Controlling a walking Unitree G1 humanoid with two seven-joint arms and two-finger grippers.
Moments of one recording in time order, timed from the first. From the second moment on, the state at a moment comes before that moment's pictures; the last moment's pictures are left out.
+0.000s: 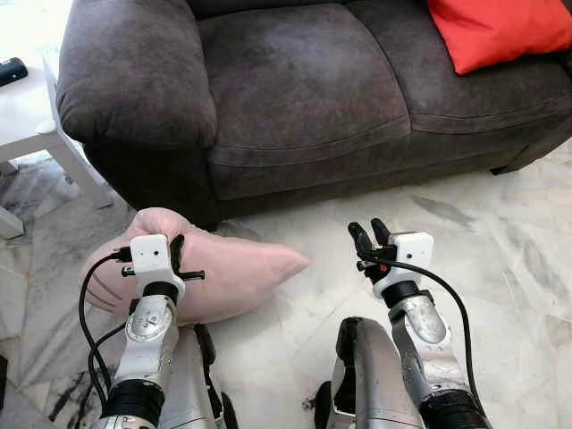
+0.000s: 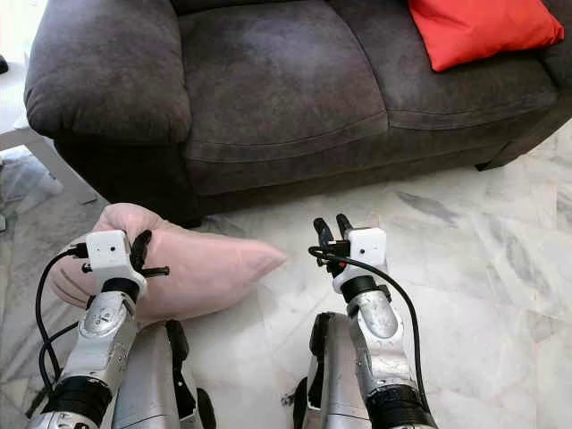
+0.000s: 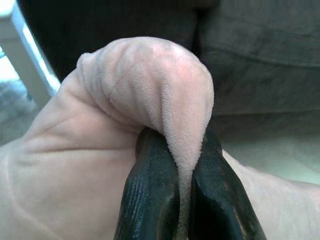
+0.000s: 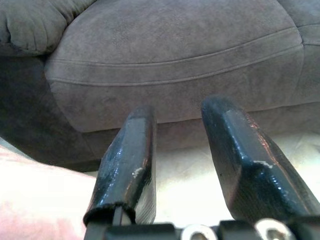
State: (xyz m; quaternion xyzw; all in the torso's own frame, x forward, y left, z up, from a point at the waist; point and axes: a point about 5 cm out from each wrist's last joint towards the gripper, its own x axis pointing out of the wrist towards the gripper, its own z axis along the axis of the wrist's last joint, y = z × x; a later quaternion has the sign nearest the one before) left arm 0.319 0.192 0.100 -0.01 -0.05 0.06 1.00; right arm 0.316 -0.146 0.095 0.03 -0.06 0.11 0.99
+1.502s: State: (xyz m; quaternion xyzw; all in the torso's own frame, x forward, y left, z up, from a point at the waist) left arm 0.320 0.188 0.111 -0.01 -0.05 0.03 1.00; right arm 0.324 -0.131 0.106 0.05 -0.09 0.13 0.99
